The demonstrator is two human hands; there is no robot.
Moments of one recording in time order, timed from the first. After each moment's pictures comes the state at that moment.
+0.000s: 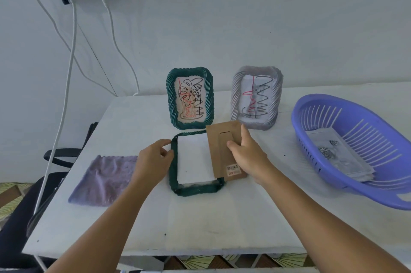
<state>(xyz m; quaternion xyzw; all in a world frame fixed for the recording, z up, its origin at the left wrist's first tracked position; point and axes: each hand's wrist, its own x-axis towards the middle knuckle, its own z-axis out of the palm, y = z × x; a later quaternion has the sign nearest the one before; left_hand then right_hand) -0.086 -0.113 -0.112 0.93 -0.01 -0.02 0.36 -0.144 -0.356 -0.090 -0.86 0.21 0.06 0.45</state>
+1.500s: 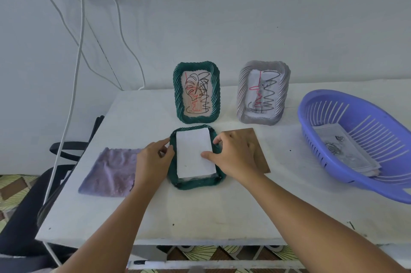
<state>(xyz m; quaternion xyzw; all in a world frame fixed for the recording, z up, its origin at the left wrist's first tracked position) -0.101 -0.093 -0.133 0.91 -0.02 0.09 0.40 -0.141 -0.310 -0.111 -0.95 0.11 -0.02 0.28</state>
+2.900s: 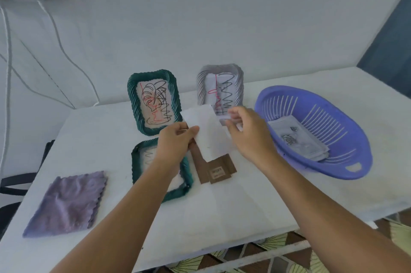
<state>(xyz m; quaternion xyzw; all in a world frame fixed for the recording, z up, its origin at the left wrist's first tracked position) -0.089 -0.237 -0.078 0.72 -0.01 -0.15 0.68 -0.167 -0.415 -0.067 -0.88 0.13 -0.24 0.38</state>
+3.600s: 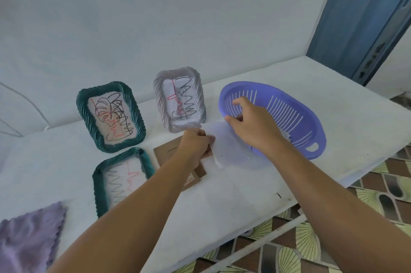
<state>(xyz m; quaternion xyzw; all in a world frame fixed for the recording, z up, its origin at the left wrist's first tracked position) -0.109 -0.360 -0.095 0.72 -0.04 -0.33 0.61 -0.213 -0.490 -0.037 -0.92 0.24 -0.14 0.28</state>
